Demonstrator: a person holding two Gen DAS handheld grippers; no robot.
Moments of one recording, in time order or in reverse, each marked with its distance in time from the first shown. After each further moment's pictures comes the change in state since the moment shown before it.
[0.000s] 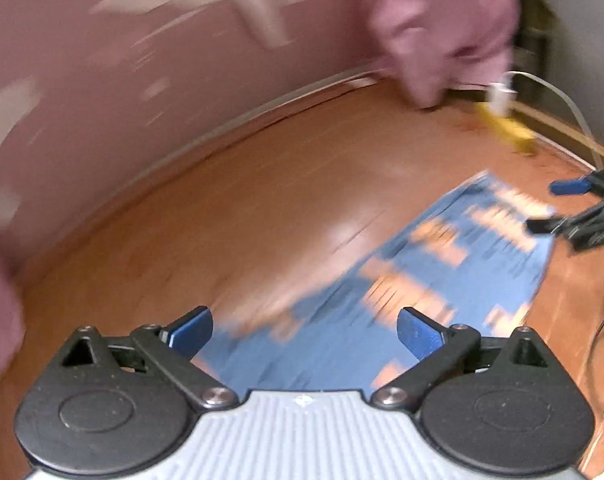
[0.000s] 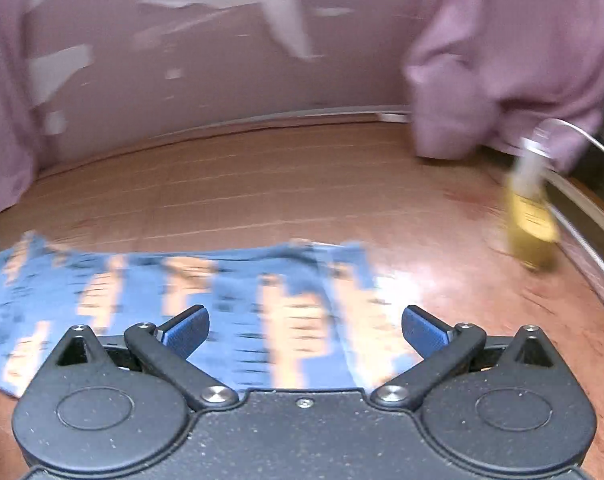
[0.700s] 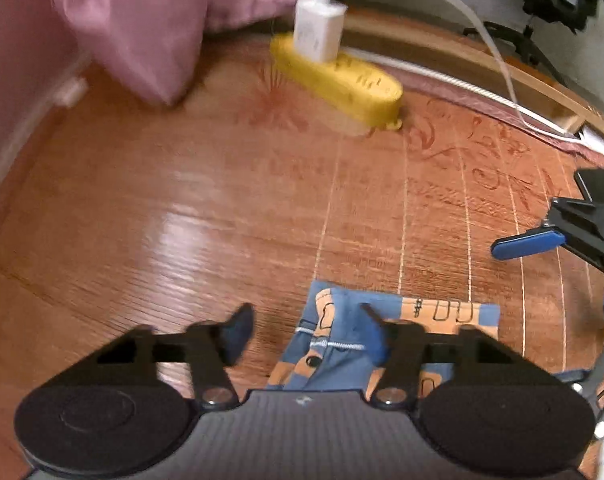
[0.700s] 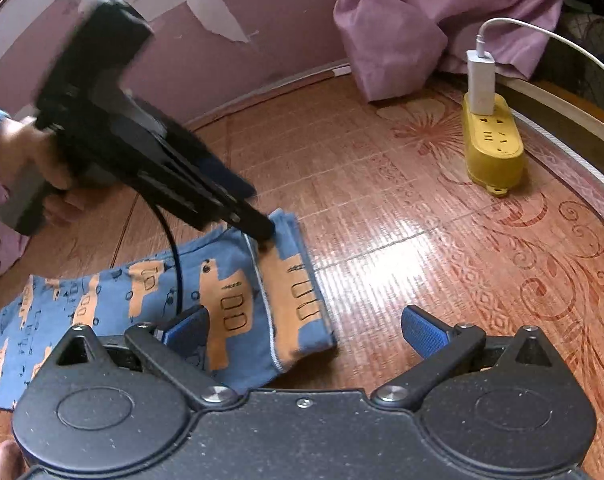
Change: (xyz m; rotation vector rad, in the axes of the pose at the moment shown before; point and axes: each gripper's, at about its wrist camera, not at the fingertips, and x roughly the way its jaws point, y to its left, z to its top) left arm 0.218 -0.162 0.165 0.416 0.290 -0.466; right arm 0.010 -0.074 -0.007 0.225 0.096 0.116
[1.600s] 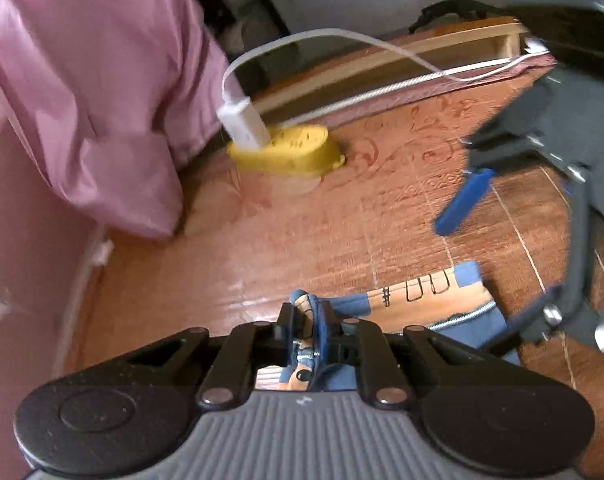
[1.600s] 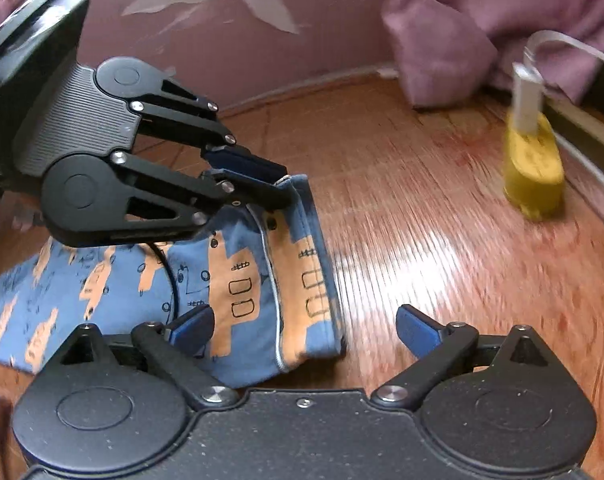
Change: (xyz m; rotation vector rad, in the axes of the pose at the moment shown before) left arm -0.030 -0.095 -0.049 0.492 -0.297 0.352; right arm 0.009 0.000 0.000 -0.176 0.005 0.098
